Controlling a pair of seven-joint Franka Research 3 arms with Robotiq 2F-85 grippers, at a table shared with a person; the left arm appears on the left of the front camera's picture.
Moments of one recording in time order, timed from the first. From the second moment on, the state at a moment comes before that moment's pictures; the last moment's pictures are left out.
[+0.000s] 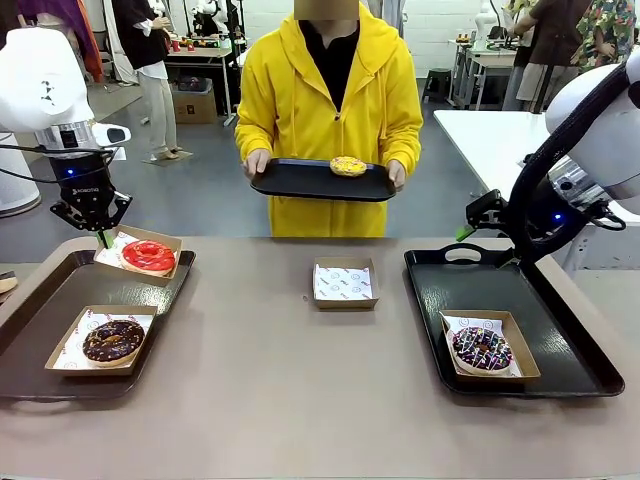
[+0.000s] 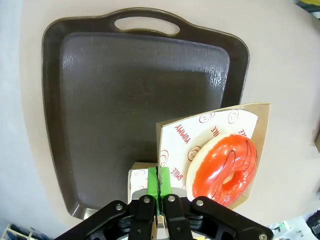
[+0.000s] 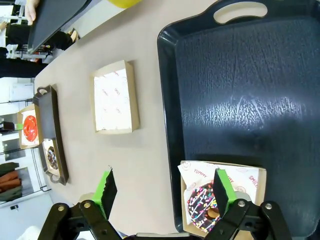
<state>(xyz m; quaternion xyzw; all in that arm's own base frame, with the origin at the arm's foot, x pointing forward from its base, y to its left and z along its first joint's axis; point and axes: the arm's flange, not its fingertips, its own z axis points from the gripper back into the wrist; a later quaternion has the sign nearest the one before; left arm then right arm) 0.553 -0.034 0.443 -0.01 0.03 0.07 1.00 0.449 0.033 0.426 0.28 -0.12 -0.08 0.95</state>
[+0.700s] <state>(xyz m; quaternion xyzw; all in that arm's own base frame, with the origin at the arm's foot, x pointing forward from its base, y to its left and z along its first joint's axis) 0.554 -0.019 0.439 0.01 0.03 0.06 1.00 0.503 0.116 0.432 0.17 -0.13 -0.13 0.97</state>
